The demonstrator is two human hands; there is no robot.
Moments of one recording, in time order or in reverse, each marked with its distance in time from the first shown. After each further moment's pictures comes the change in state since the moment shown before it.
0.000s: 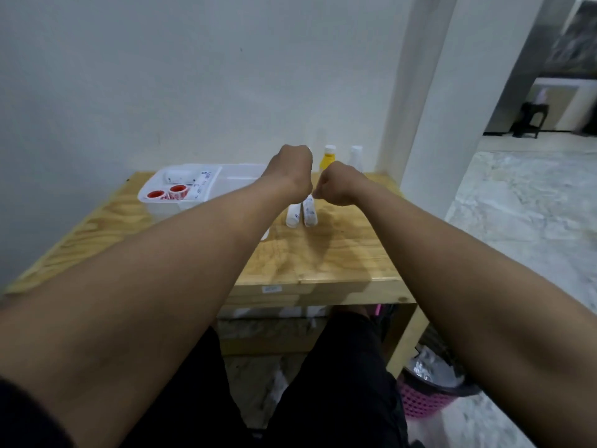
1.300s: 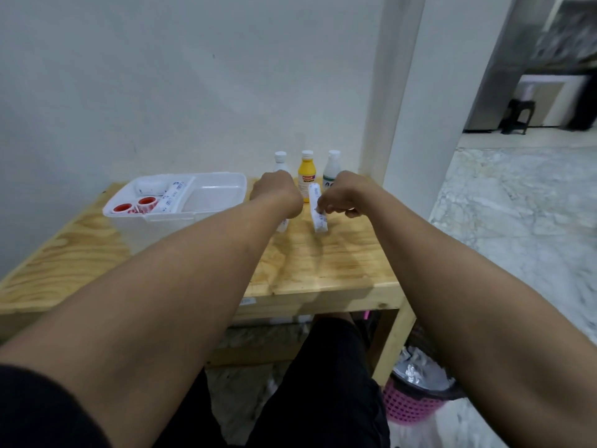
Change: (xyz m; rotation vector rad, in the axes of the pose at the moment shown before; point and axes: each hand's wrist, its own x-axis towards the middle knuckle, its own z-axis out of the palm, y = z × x) left_hand 0.005 0.028 0.031 0.012 -0.121 -0.286; right_hand -0.020 0.036 -0.027 0.284 -0.140 0.258
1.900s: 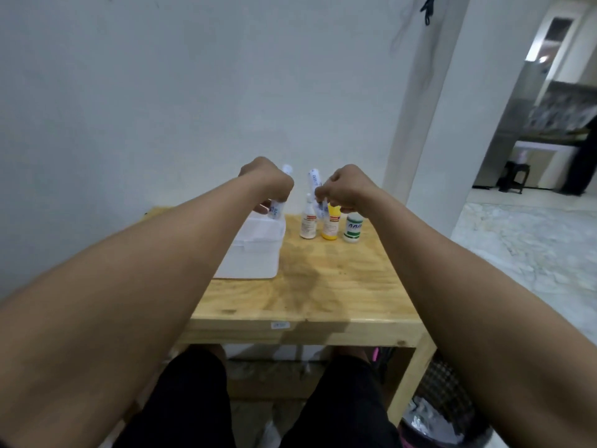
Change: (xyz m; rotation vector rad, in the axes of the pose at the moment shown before) left_hand -0.009 -0.063 -0.116 -0.539 0.014 -0.085; right_hand -0.045 -0.093 -0.013 0.145 0.219 -0.228
